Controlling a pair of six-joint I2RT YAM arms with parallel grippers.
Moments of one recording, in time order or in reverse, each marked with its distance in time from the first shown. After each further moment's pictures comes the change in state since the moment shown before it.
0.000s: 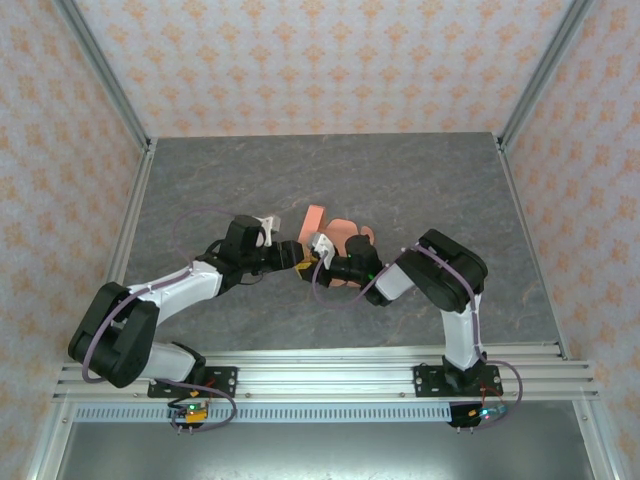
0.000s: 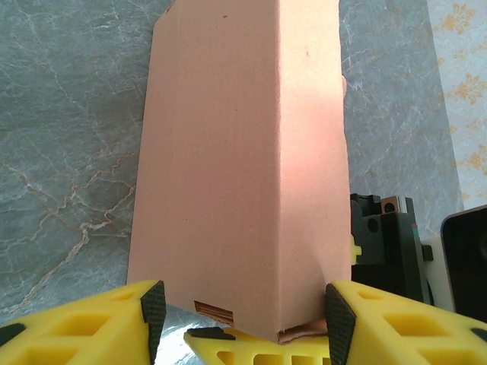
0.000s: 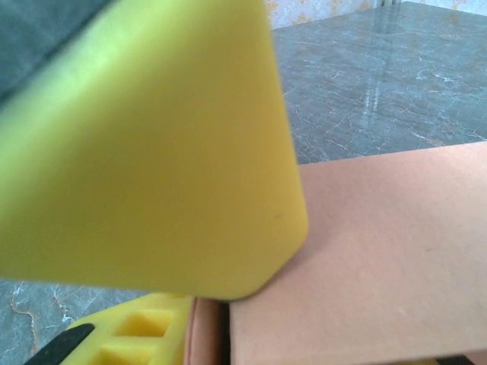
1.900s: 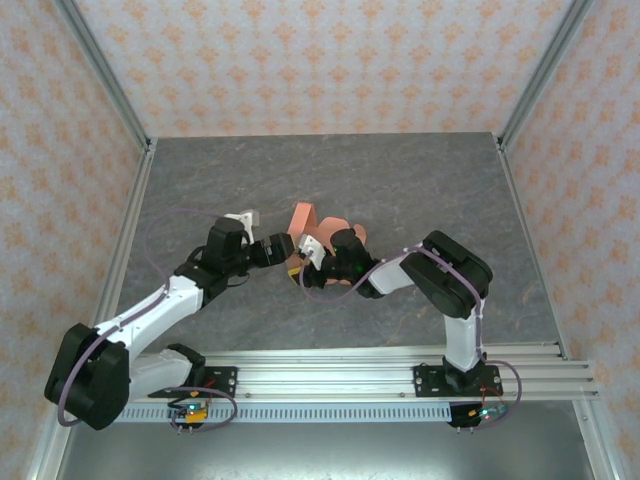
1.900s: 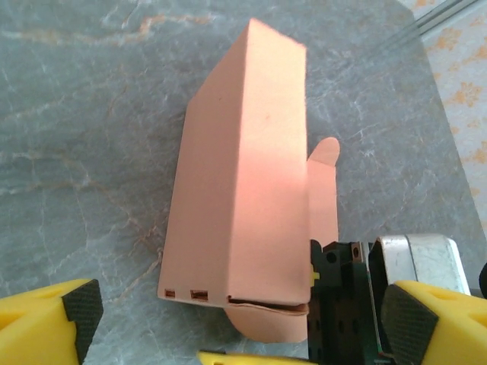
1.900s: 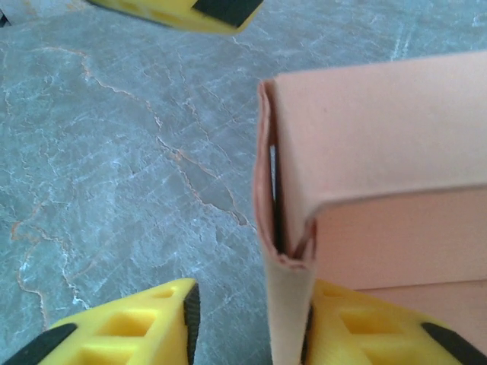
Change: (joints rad) left arm 0.026 -0.246 -0.038 -0.098 -0.182 0.036; right arm 0.041 -0.057 0.103 -0.342 0.021 -0.091
